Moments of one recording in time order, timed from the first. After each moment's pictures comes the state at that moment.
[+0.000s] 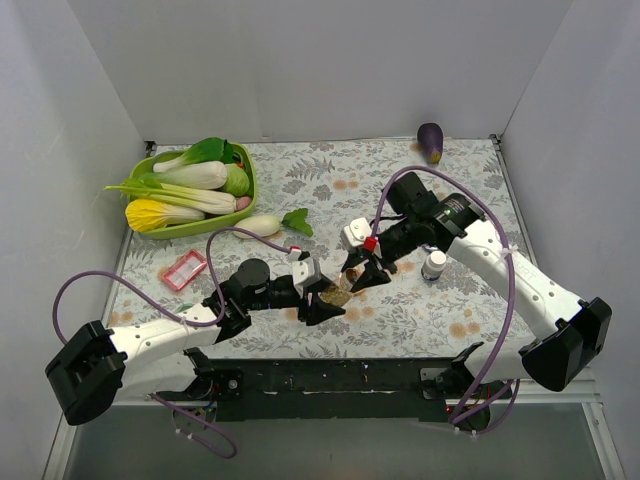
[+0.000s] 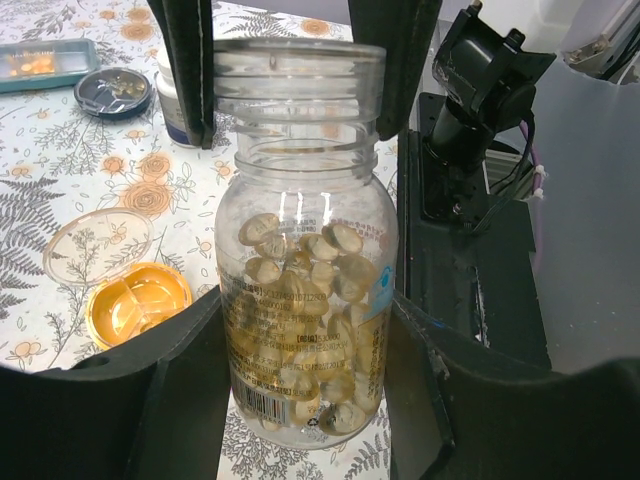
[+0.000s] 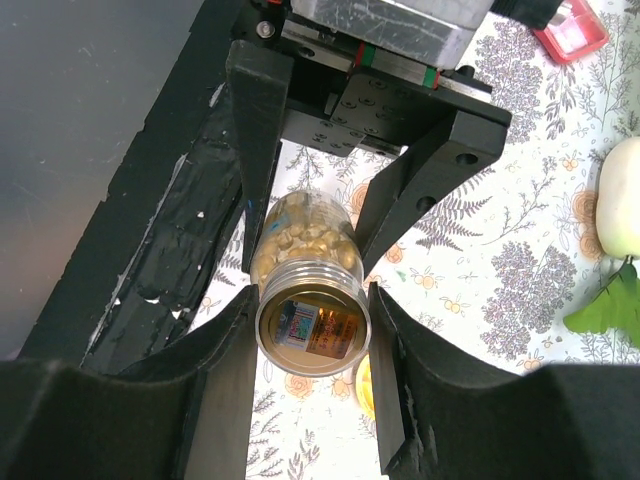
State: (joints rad) left arm -0.90 1.07 0.43 0.55 0.56 -0.06; right arm 0.69 1.34 1.37 -1.08 -0.99 -1.07
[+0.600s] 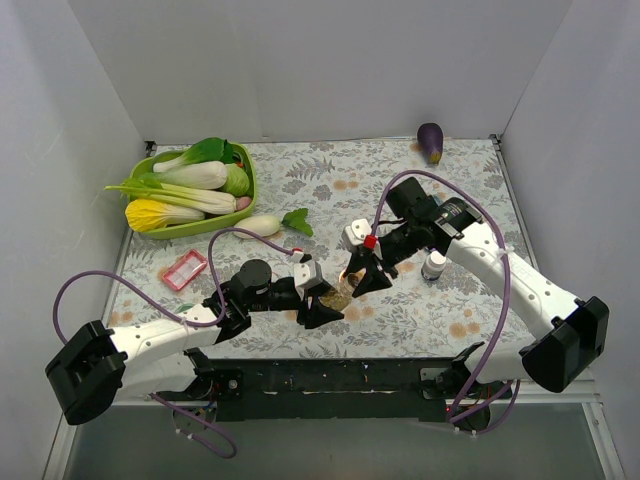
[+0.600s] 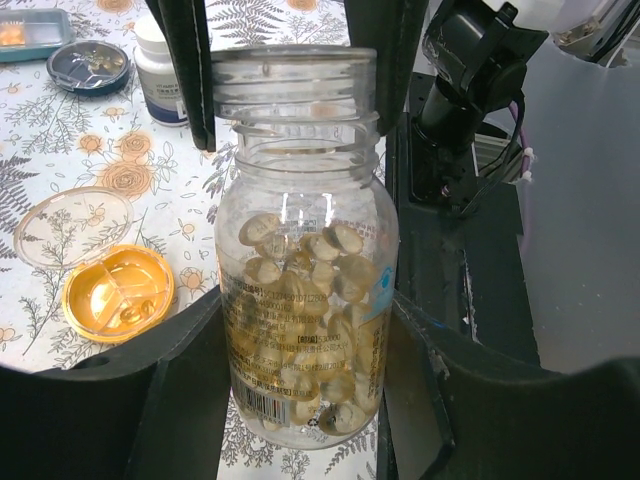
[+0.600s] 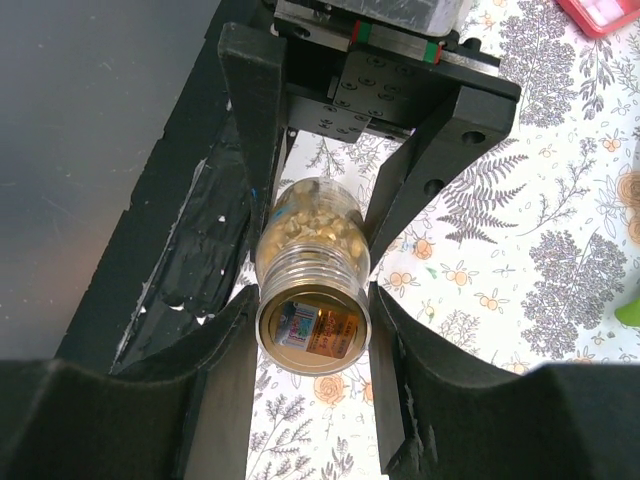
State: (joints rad) left arm -0.90 1.07 0.42 0.51 0.58 -0.06; right arm 0.68 1.33 1.29 -1.05 -1.02 -1.03
